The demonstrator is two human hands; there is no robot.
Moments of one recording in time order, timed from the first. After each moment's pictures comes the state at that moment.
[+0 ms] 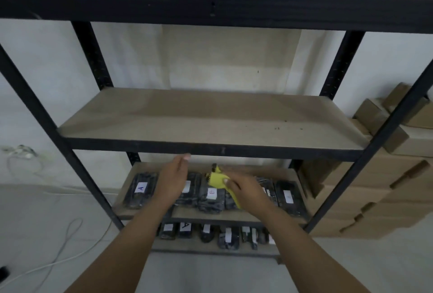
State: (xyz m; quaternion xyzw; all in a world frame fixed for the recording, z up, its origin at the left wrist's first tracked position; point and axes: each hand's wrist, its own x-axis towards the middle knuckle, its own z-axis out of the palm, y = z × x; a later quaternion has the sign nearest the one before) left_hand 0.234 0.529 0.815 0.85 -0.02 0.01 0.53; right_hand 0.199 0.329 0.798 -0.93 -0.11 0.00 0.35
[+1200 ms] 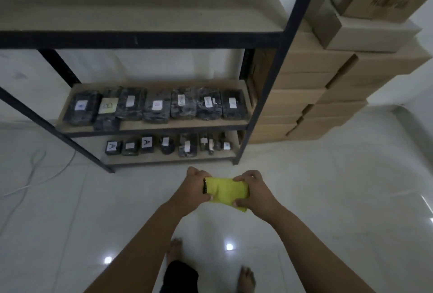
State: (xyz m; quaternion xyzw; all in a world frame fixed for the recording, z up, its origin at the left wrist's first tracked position) left_hand -0.016 0.358 0.660 0.87 -0.17 -0.30 0.35; right_hand -0.085 0.162 0.652 -0.87 0.12 0.17 0.44
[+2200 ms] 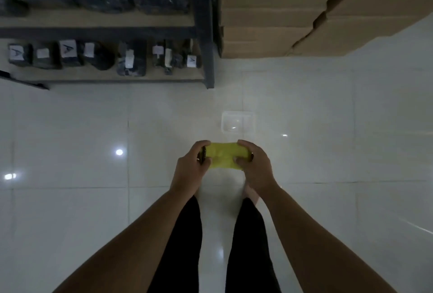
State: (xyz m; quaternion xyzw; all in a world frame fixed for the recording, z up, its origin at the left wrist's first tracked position) left_hand -0.049 0.093 0.398 0.84 0.09 -0.32 0.43; right_hand -0.080 -0.077 0.388 -0.74 0.33 0.23 0.53
